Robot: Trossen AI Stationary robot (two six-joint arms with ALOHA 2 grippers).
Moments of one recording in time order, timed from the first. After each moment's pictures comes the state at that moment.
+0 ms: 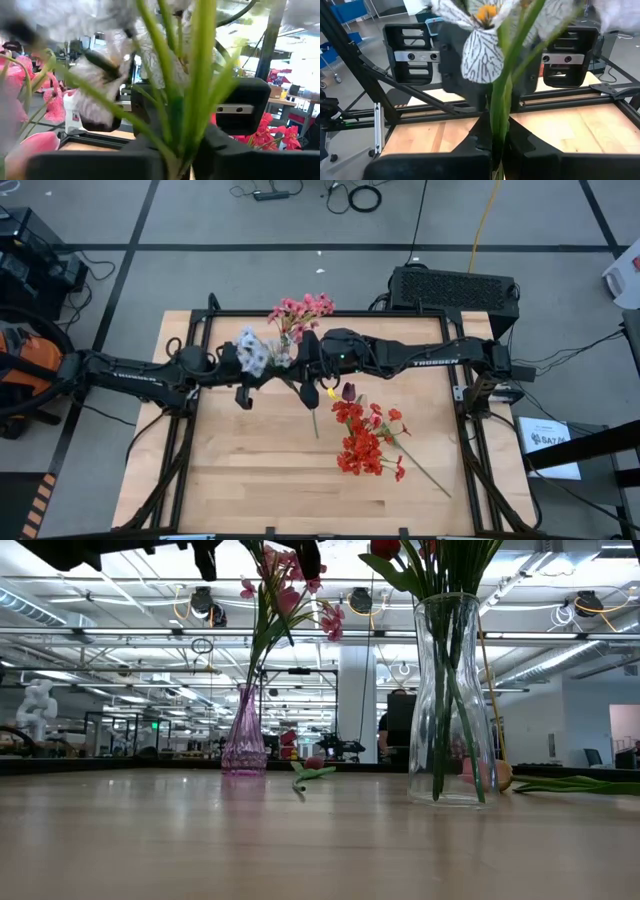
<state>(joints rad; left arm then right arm) 0.01 0.93 0.53 0.65 0.01 -0.15 -0.04 1.80 1.60 -0.04 -0.10 0.15</state>
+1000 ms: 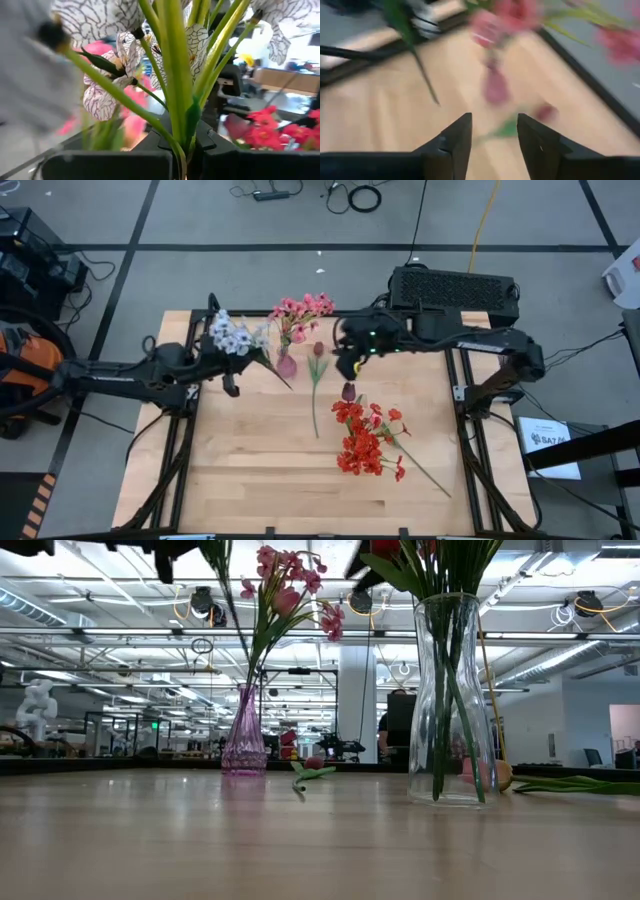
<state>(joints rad) 0.01 0.65 0.53 0.30 -0.25 -0.09 -0.14 1.54 1.60 -0.77 0.14 0.33</state>
